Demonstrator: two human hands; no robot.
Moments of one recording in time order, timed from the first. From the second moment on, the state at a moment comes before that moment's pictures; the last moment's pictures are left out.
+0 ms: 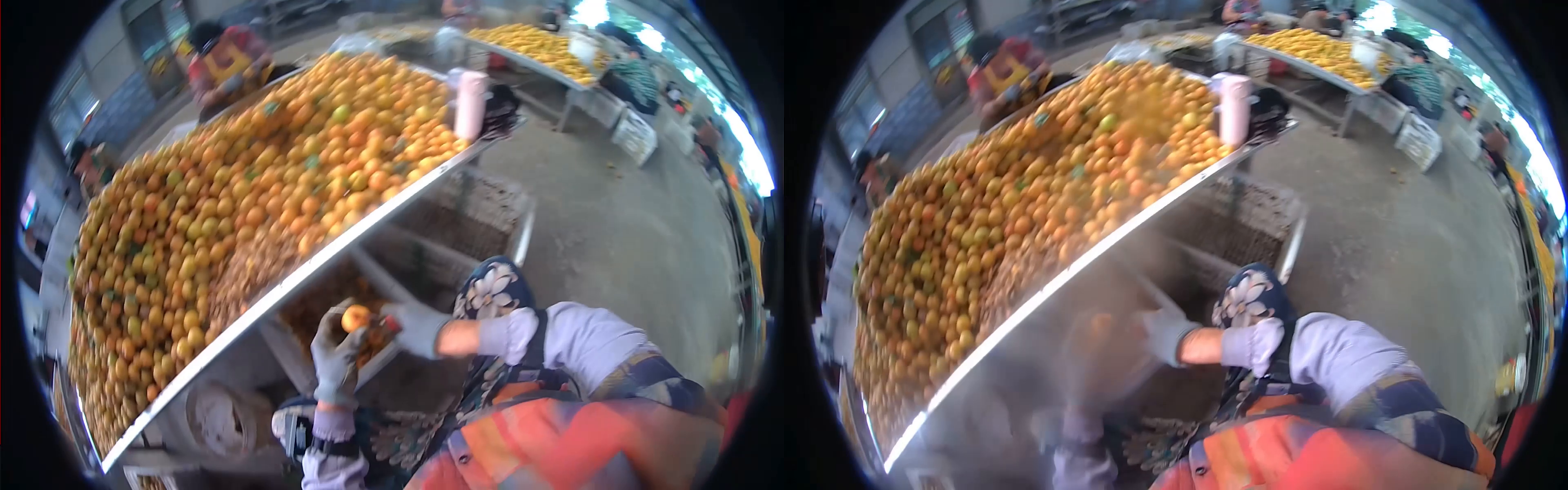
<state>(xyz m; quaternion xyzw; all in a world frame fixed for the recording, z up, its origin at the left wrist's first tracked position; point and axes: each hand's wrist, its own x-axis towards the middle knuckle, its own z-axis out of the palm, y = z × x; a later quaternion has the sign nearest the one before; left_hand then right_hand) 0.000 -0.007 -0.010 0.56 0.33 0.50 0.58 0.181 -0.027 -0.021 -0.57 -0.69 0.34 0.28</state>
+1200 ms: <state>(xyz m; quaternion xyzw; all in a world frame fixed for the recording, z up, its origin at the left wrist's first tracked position) -0.001 -0.008 0.000 0.32 0.36 0.51 0.71 0.122 -0.022 -0.069 -0.62 -0.60 0.39 0.32</state>
